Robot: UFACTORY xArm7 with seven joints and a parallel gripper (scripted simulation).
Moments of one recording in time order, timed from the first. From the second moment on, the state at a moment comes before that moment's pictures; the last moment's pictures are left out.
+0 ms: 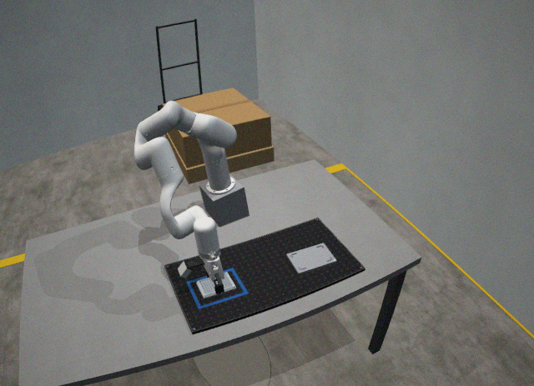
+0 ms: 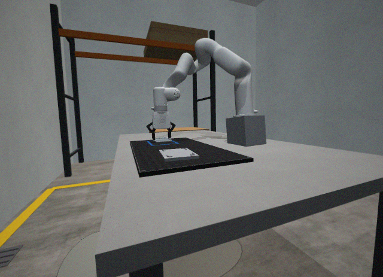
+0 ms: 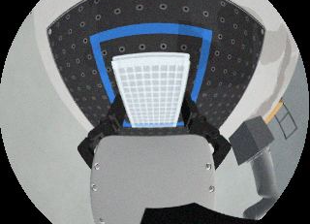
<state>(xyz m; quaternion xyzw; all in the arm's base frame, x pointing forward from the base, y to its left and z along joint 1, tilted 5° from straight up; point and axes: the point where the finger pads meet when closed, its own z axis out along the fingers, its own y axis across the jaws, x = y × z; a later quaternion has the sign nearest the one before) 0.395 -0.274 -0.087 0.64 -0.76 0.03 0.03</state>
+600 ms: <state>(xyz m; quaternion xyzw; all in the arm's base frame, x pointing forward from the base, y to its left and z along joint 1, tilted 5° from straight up) 0.395 -0.275 -0.089 0.64 -0.76 0.03 0.03</state>
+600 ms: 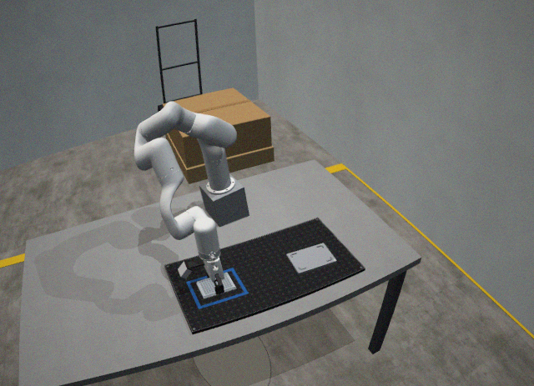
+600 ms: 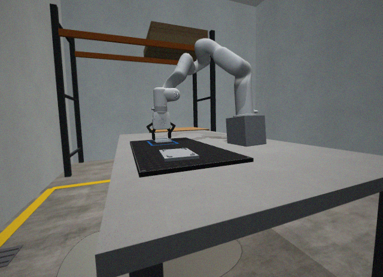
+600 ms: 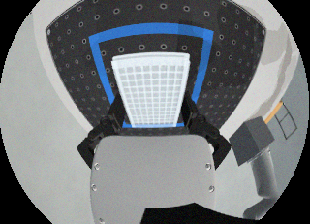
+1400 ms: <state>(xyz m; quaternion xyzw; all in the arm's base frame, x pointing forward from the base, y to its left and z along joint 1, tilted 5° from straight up) 0.395 -0.275 -0.093 0.64 -0.76 0.03 0.03</state>
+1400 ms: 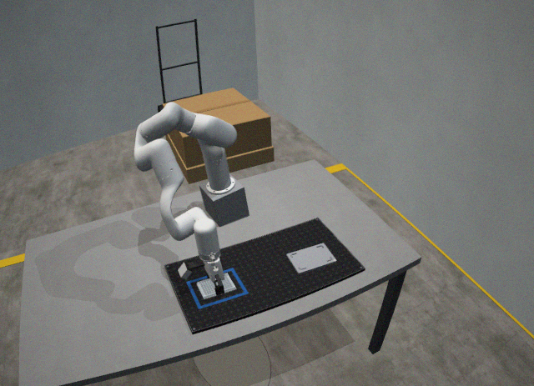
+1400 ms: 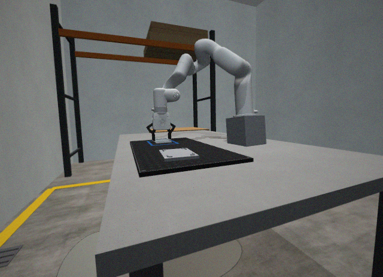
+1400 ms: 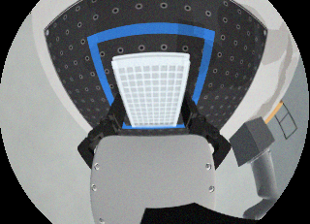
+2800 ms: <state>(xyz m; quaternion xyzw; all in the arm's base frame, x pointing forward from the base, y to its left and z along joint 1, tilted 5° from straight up) 0.395 -0.275 -0.096 0.64 -0.76 0.03 0.03</state>
